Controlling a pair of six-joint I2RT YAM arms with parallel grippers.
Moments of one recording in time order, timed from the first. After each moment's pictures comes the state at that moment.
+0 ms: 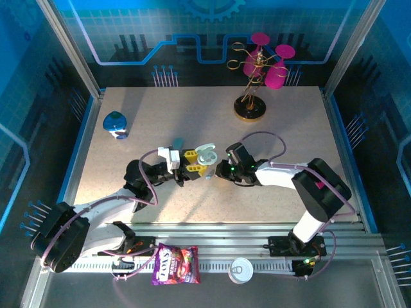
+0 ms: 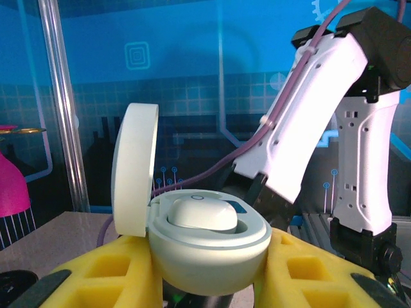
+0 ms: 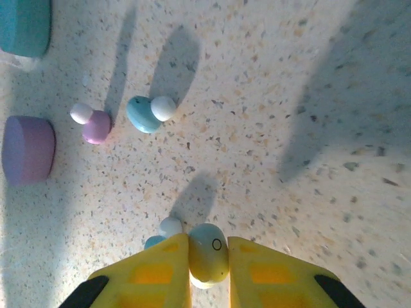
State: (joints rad) left arm -0.55 1.16 0.39 1.13 0.73 -0.18; right arm 0.66 1.63 0.78 -0.03 -0.13 0.87
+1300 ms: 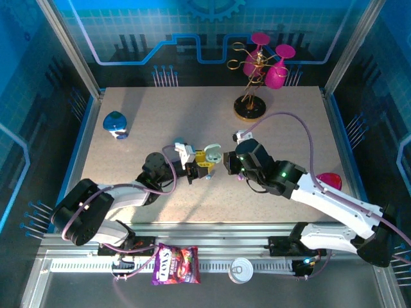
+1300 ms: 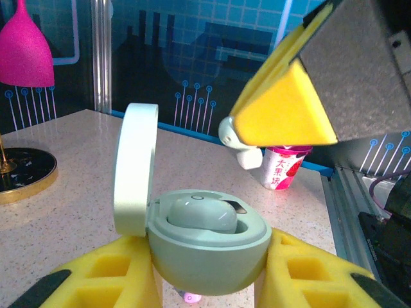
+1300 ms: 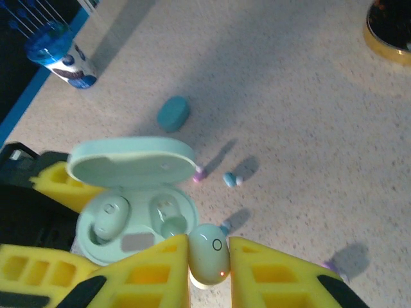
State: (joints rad) left arm -0.55 1.42 0.42 1.04 0.63 -0.17; right arm 0.90 1.13 1.02 -0.51 0.30 0.57
